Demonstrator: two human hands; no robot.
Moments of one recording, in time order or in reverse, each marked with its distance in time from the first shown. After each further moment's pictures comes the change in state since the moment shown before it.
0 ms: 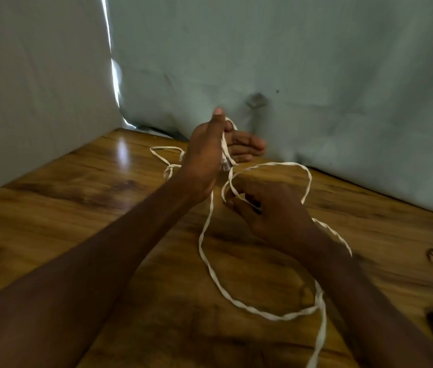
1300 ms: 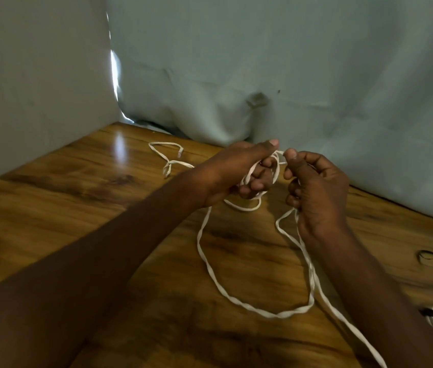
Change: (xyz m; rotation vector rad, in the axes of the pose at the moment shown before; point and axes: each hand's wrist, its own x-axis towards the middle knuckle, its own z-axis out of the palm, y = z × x) left_hand -0.019 -0.001 0.014 0.422 -0.386 -0.290; right_hand 0.006 0.004 -0.033 1.013 0.602 0.684
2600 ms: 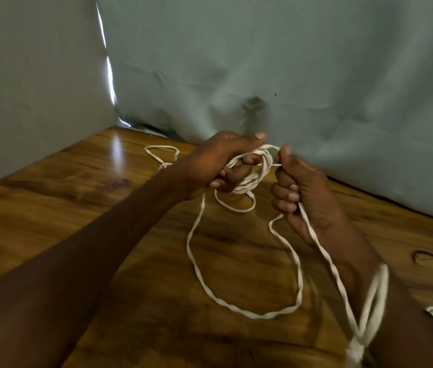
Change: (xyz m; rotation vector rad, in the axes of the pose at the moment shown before) left_hand -0.006 0.011 -0.020 0.033 -0.091 0.143; right_hand 0.000 -0.017 -0.001 0.209 -0.371 0.260
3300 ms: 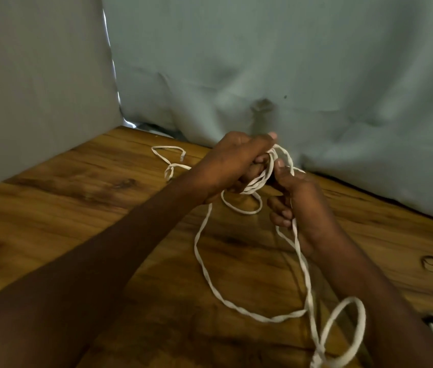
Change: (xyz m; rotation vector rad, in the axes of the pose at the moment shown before) left_hand 0.002 0.001 0.017 0.116 0.302 0.010; right_hand -0.003 0.016 0.010 -0.244 0.073 0.009
